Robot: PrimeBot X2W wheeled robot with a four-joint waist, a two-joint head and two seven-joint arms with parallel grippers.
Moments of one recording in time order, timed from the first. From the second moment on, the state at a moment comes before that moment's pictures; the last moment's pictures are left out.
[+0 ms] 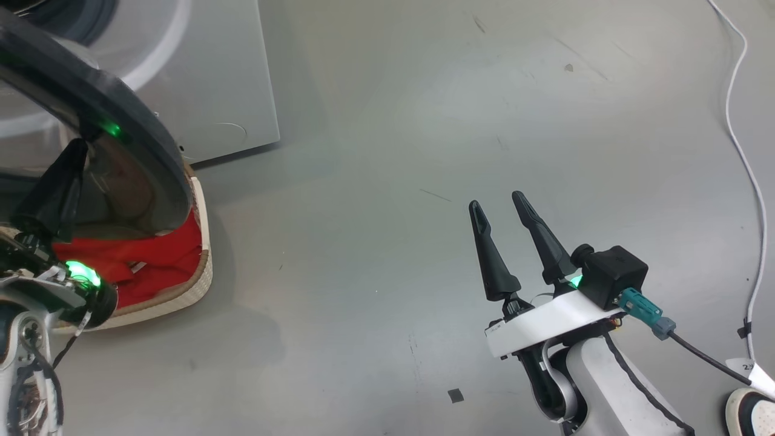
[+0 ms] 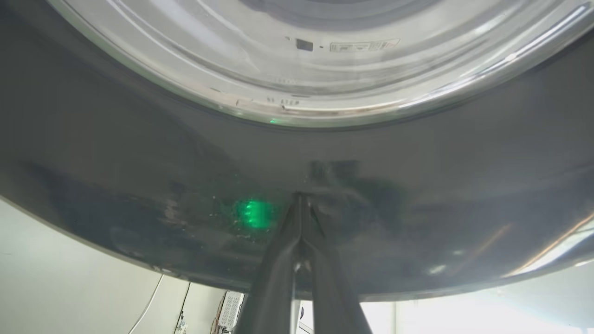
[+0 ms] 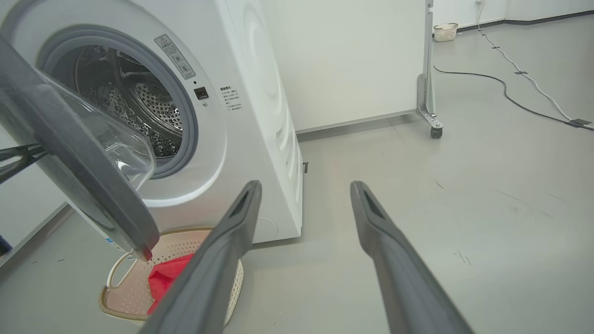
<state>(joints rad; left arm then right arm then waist) -0.36 0.24 0.10 0.09 -2.07 0.13 0.35 -0.22 -0.06 0.47 0.12 0.51 0.05 -0.25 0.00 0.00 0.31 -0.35</state>
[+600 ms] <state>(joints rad) -0.42 0.19 0.02 0.16 -2.03 0.13 0.30 -0.22 -0.05 0.45 0.11 0.52 0.03 -0.25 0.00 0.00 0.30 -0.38</state>
